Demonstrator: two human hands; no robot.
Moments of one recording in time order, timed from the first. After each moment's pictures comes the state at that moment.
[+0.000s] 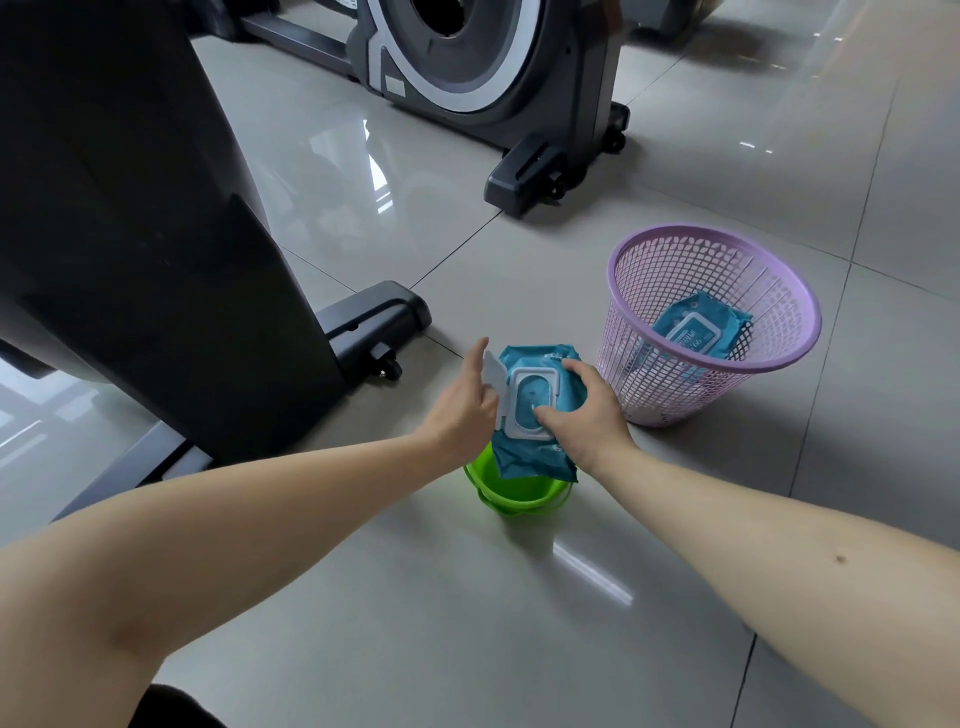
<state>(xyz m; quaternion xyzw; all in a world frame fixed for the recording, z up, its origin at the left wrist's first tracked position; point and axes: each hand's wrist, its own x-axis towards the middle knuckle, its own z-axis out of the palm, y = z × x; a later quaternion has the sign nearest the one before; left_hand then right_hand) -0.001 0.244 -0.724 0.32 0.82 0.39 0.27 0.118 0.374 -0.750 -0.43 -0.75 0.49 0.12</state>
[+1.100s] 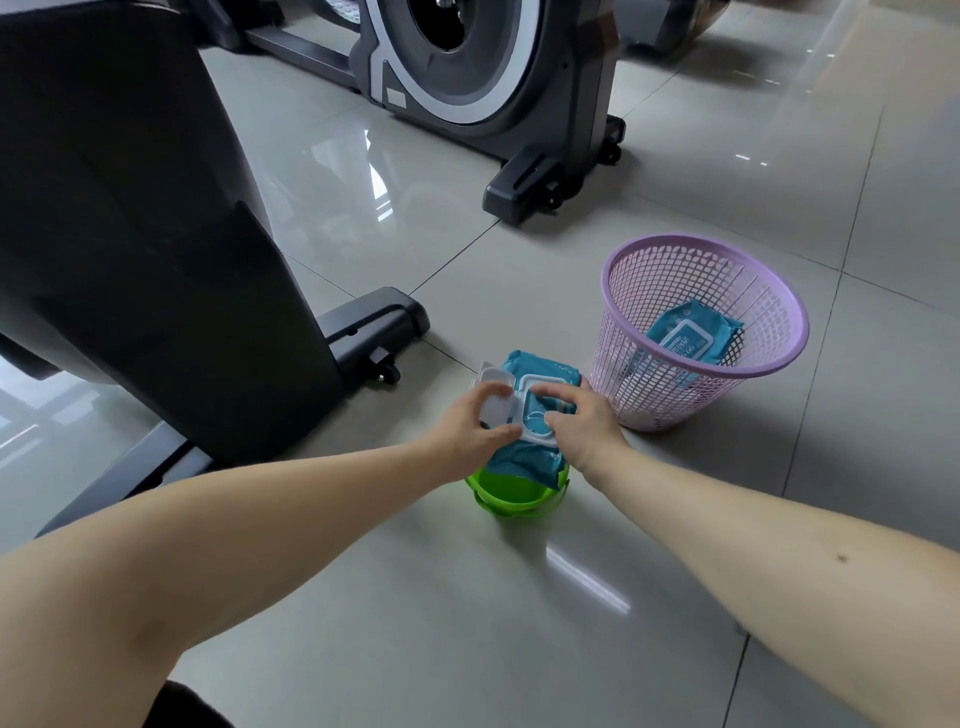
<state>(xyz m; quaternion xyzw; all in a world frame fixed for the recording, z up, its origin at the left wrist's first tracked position) 0.004 0.238 -0.746 0.31 0.78 0.42 0.35 0.116 0.375 -0.755 -0.41 -0.72 0.54 0.12</state>
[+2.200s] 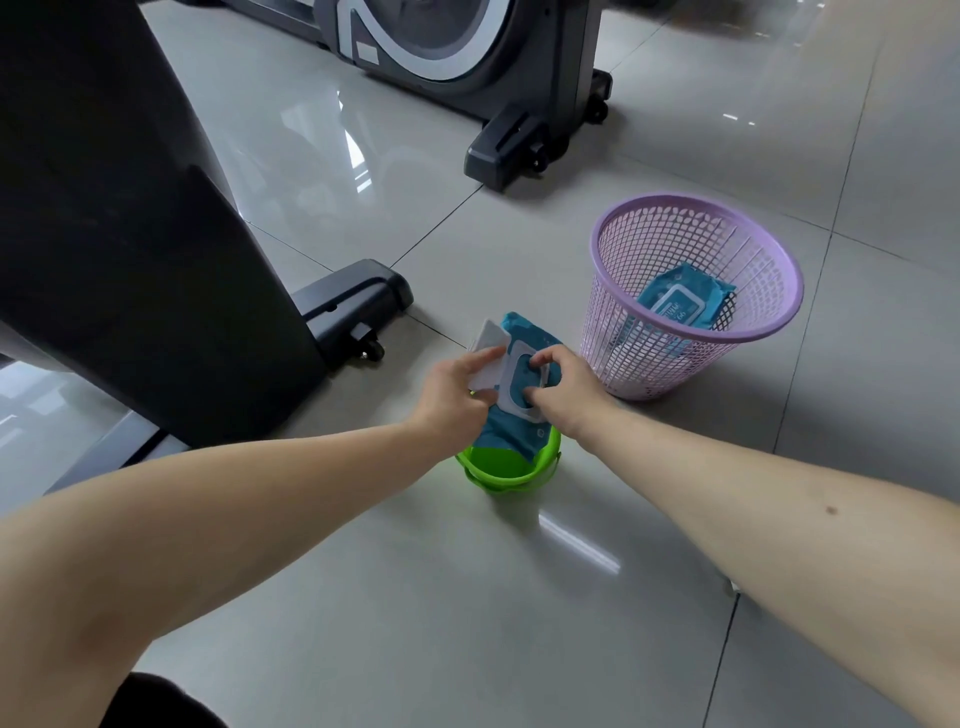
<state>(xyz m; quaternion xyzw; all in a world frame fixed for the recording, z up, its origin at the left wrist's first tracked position) 0.009 0.248 -0.746 0.25 0.78 0.49 0.30 0.105 0.384 -0.760 -0.42 -0.77 0.48 0.07</state>
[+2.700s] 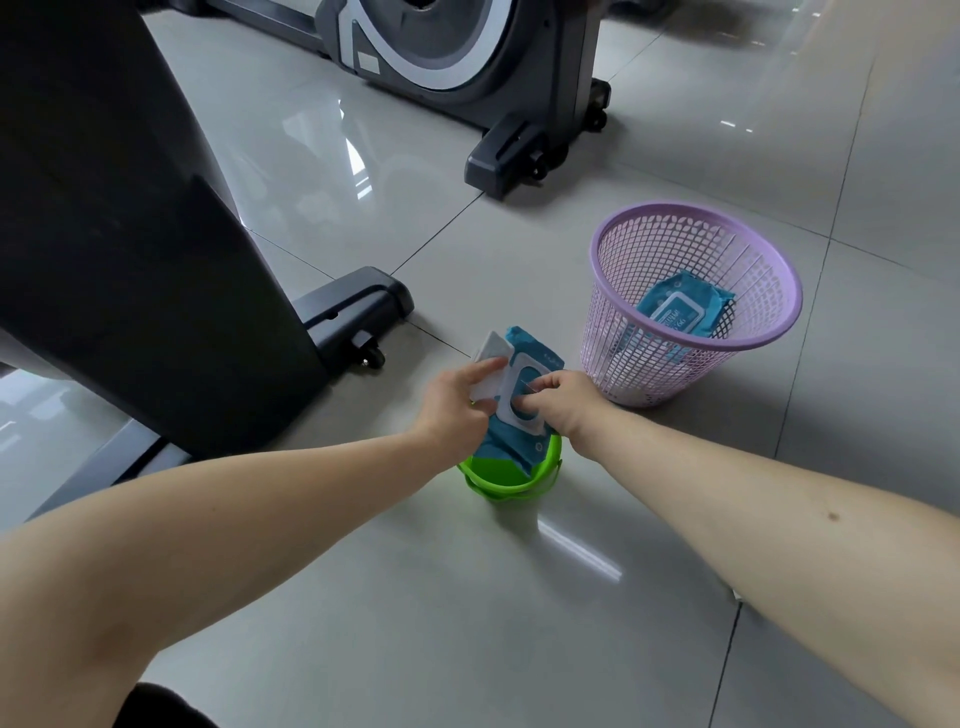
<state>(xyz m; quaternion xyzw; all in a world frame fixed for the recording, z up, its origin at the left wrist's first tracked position) 0.010 0.248 -0.749 0.25 0.78 0.49 0.30 0.101 0.385 -0.763 -0.46 -0.66 0.60 0.03</state>
